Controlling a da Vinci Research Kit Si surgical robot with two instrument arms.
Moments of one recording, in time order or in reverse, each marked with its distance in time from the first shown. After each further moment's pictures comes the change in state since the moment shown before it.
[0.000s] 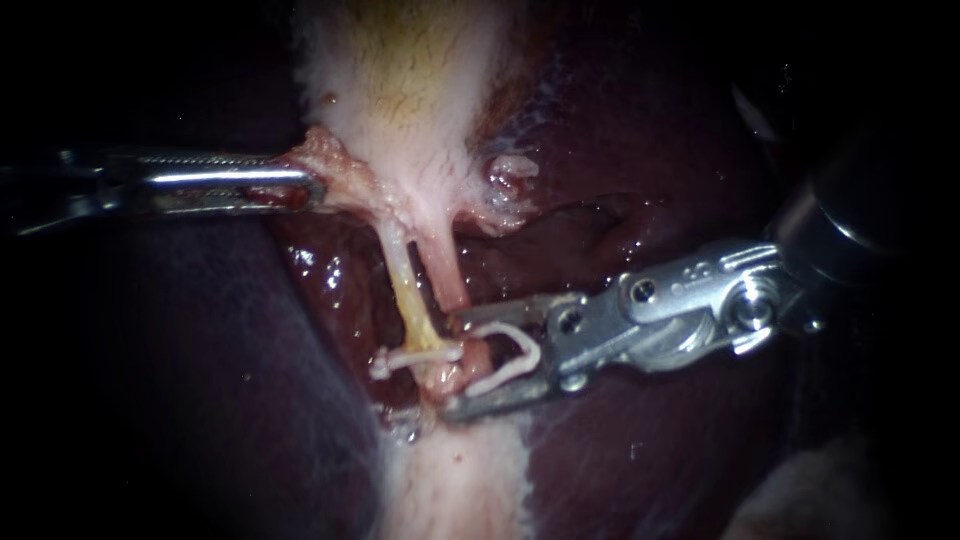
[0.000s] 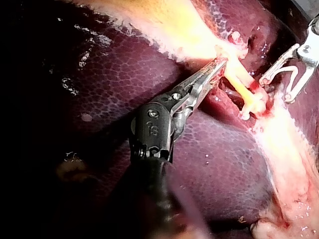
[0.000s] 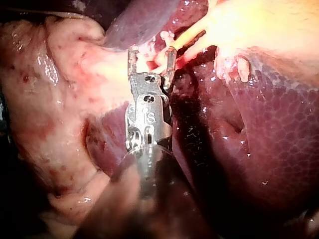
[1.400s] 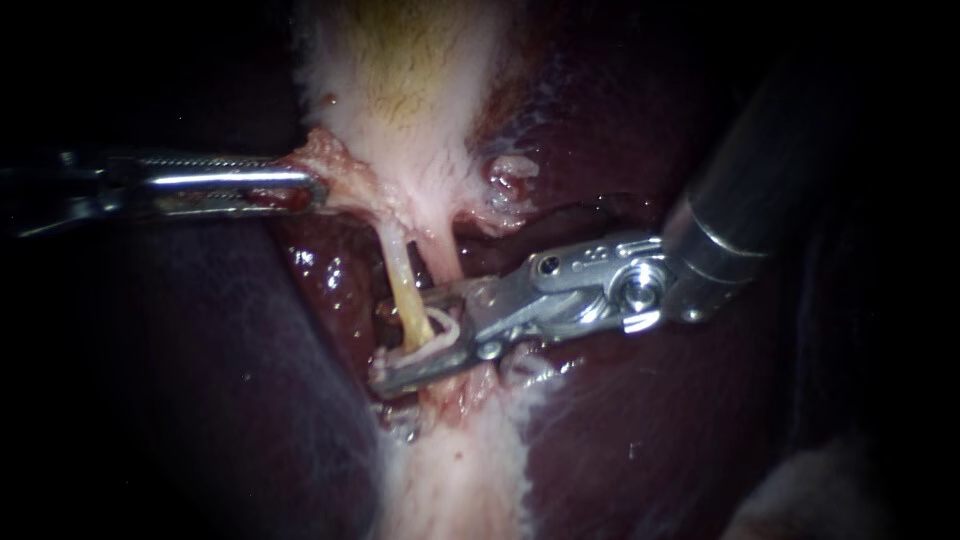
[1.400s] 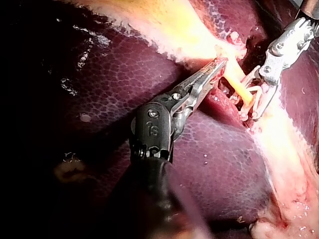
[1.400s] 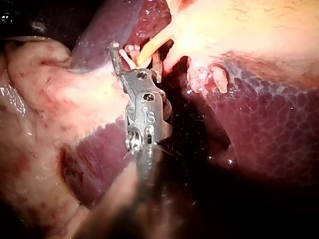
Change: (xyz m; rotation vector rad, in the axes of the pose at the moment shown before) right arm -0.003 0.005 0.008 0.093 0.118 0.059; left arm 0.000 0.000 0.000 -0.001 0.000 0.000
